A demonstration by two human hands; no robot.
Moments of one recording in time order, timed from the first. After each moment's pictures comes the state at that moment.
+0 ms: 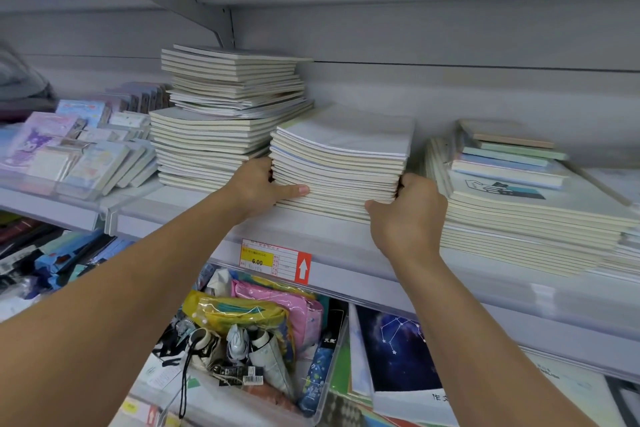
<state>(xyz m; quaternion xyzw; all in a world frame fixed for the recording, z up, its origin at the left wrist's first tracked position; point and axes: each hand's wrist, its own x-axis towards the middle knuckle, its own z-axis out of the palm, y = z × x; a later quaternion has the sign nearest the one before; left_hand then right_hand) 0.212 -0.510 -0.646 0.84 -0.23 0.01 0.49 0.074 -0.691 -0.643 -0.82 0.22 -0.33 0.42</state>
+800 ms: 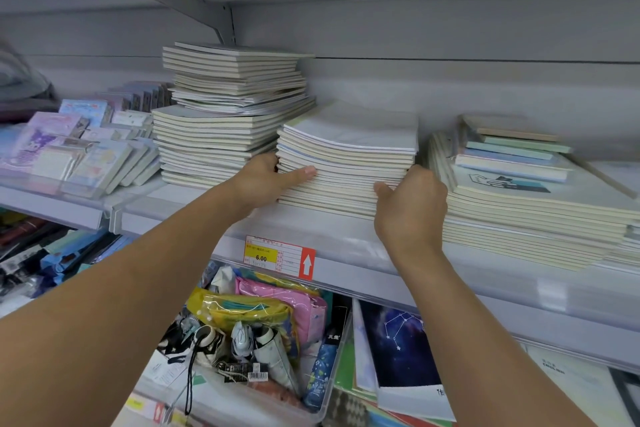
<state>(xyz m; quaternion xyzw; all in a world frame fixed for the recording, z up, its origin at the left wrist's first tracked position) 0.207 -0.515 -0.640 0.81 -0.22 -0.04 0.54 0.080 -0.691 -0.644 -0.82 0.24 -0.35 0.38</state>
